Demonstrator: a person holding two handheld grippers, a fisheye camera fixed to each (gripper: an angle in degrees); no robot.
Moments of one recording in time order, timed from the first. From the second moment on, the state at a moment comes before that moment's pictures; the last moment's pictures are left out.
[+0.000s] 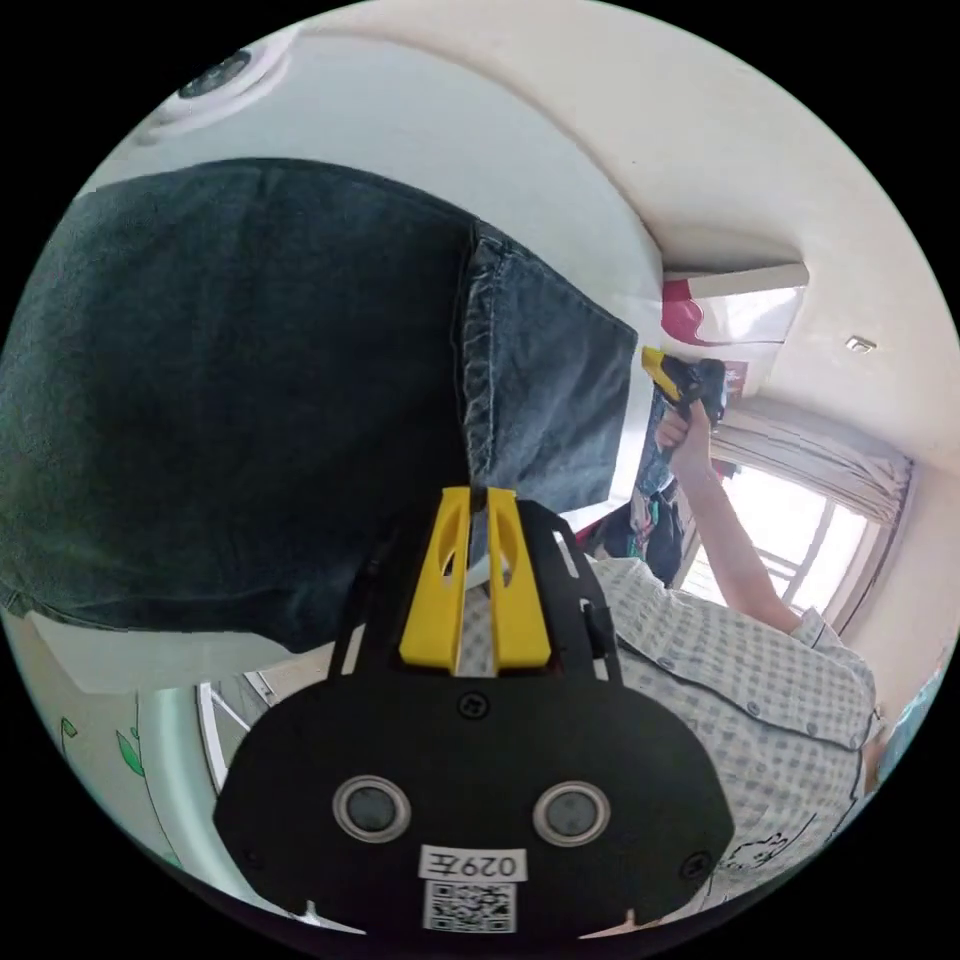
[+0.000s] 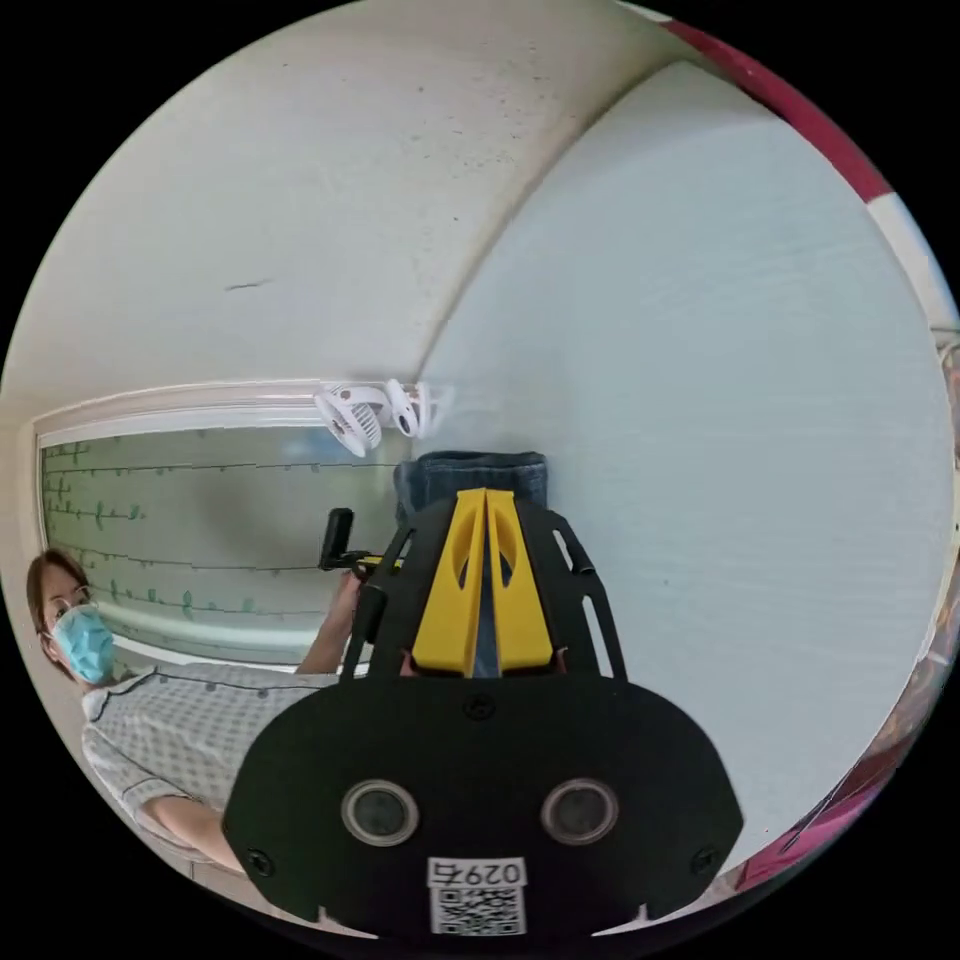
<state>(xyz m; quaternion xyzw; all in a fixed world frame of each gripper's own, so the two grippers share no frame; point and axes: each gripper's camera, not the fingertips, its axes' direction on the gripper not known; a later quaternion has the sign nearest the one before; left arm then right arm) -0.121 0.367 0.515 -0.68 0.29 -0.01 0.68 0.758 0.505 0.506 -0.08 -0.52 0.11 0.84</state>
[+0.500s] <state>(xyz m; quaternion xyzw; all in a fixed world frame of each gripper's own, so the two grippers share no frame) -0.031 0.353 0.454 -0.57 0.29 0.10 0.76 0.777 0.583 0.480 -0.11 -0.49 0.13 0.86</state>
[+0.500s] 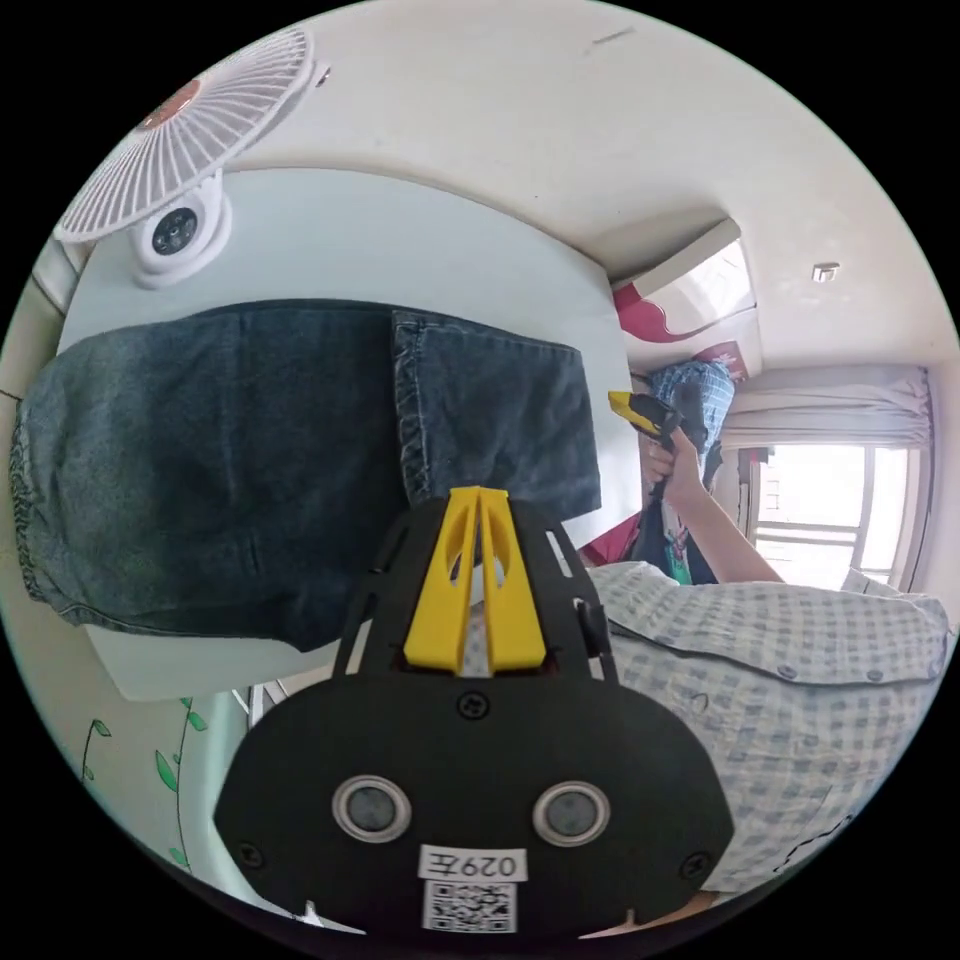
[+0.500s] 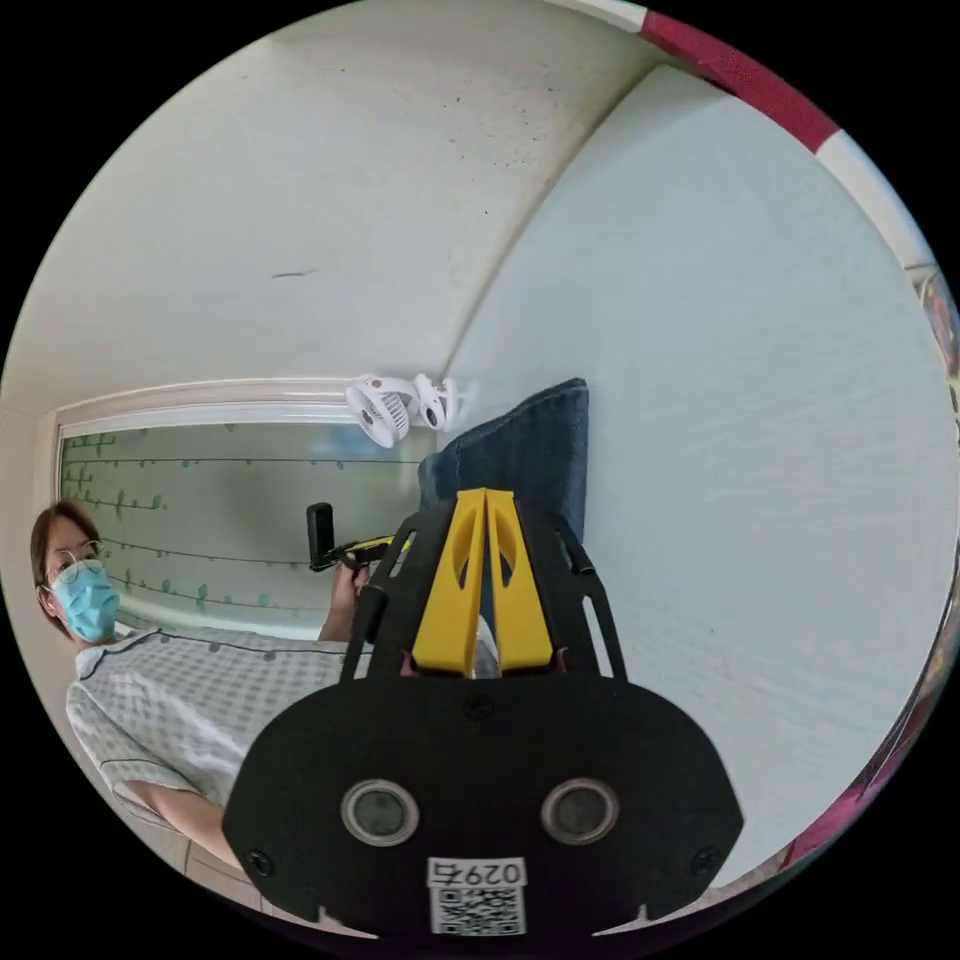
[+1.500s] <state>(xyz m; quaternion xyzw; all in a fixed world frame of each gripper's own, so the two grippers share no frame) 0.166 0.486 0.416 -0.63 0.22 0.43 0.61 0.746 0.725 0.435 -0.10 -0.41 0.18 0.89</state>
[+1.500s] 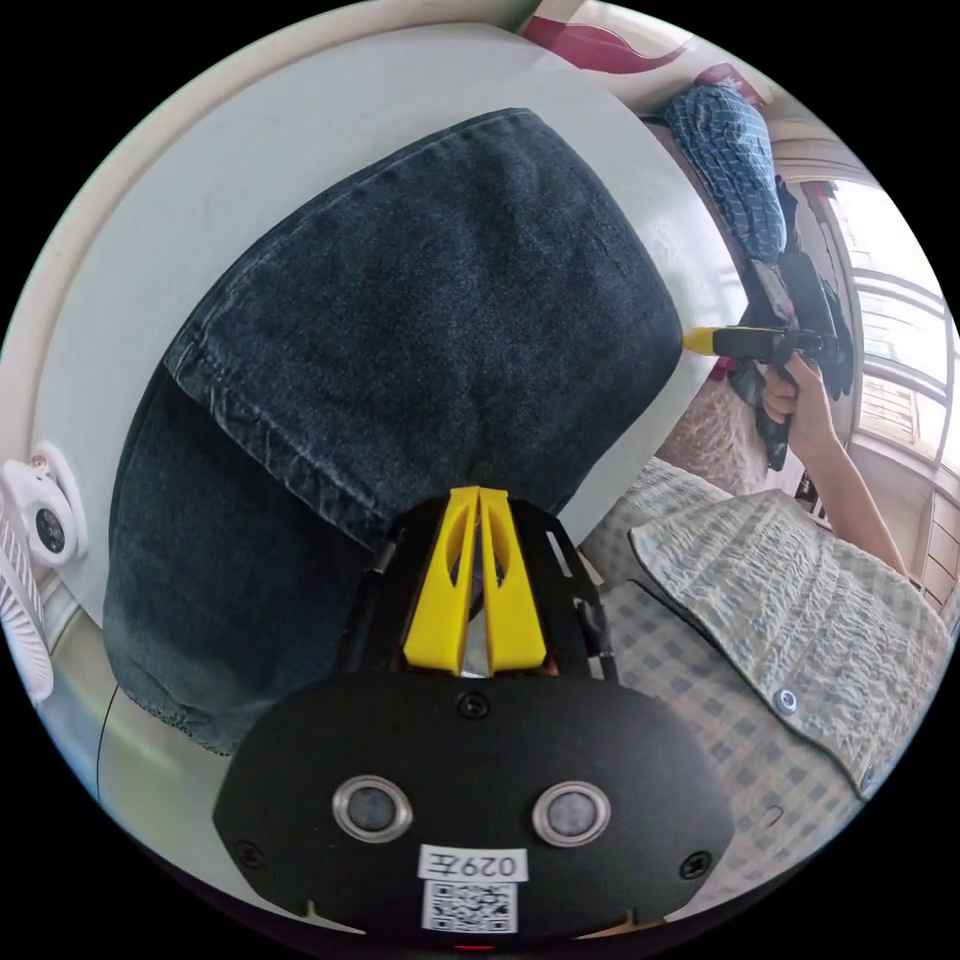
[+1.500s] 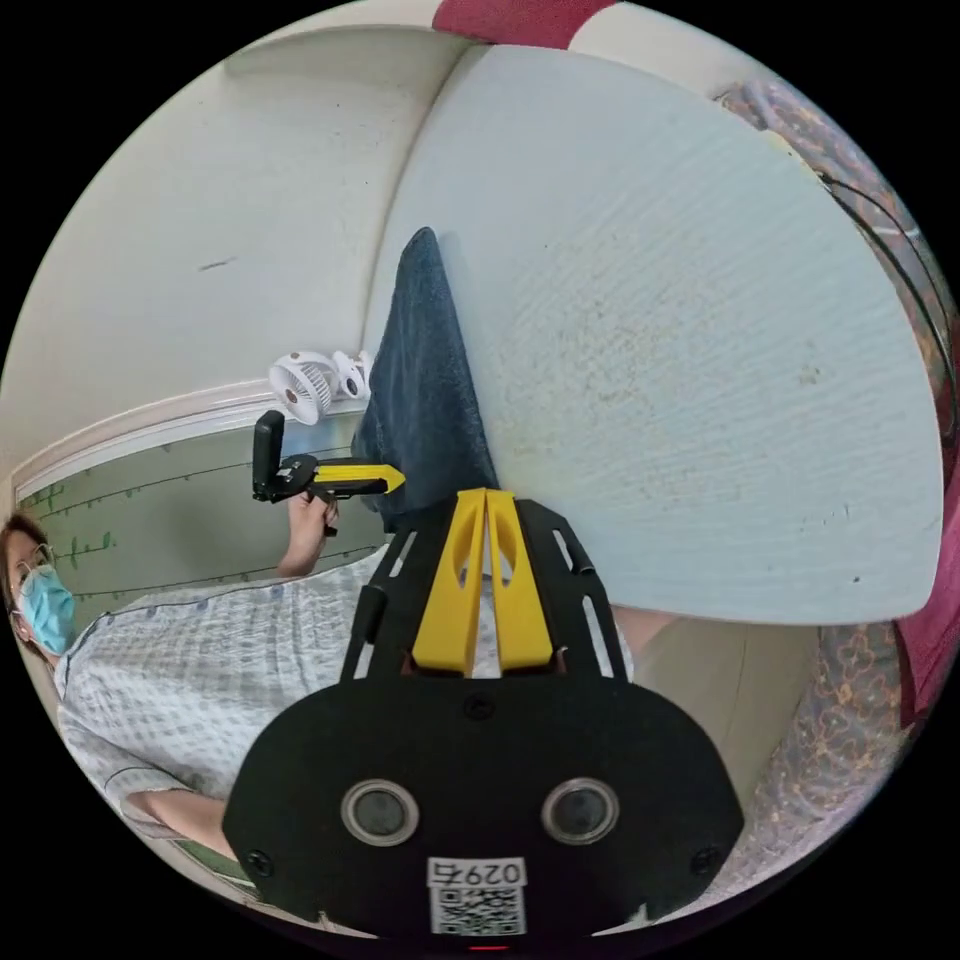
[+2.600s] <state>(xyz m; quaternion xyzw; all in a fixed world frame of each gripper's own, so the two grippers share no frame) 0.243 0.509 0.270 -0.48 0.20 0.46 0.72 0.655 0.637 0.395 -0.19 -0.56 0.18 0.79</state>
